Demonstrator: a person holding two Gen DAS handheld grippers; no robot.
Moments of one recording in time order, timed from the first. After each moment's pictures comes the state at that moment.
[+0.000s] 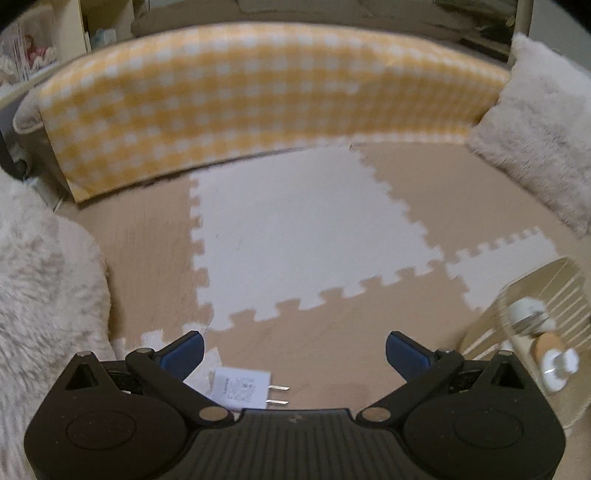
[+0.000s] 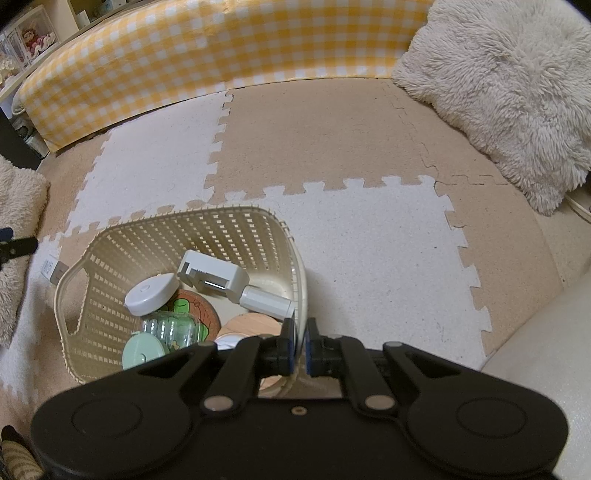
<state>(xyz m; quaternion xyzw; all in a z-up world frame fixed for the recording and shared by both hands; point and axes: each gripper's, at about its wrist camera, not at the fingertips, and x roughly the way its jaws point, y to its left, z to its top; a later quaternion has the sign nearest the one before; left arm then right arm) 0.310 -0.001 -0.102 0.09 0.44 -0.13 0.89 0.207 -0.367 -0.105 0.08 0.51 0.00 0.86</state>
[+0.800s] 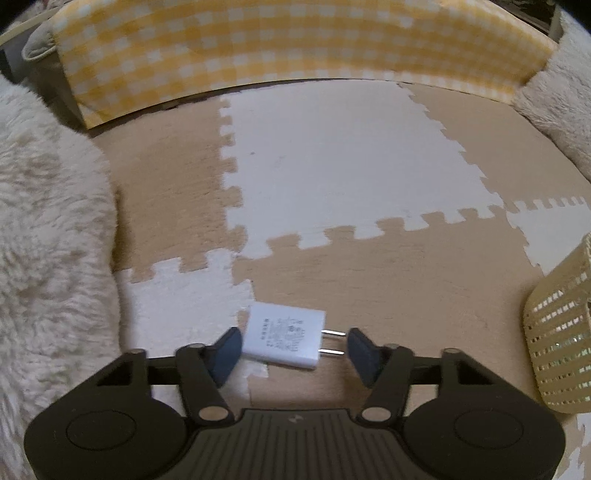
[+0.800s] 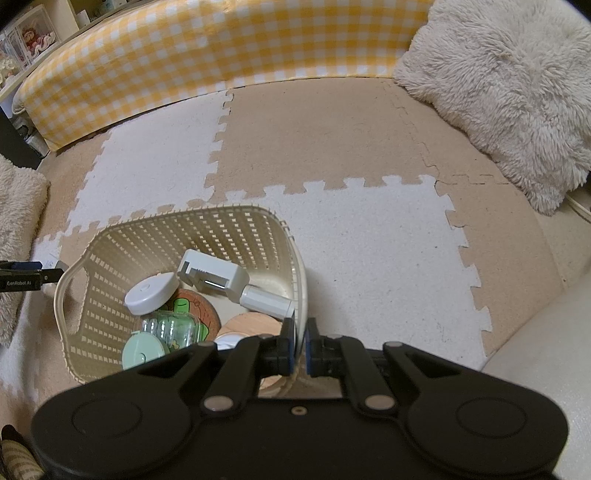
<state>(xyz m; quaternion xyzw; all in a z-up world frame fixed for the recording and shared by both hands) 0.321 0.025 -0.154 0.08 0.51 -0.09 0.86 0.208 -0.366 -0.105 0.08 0.51 0.00 0.86</state>
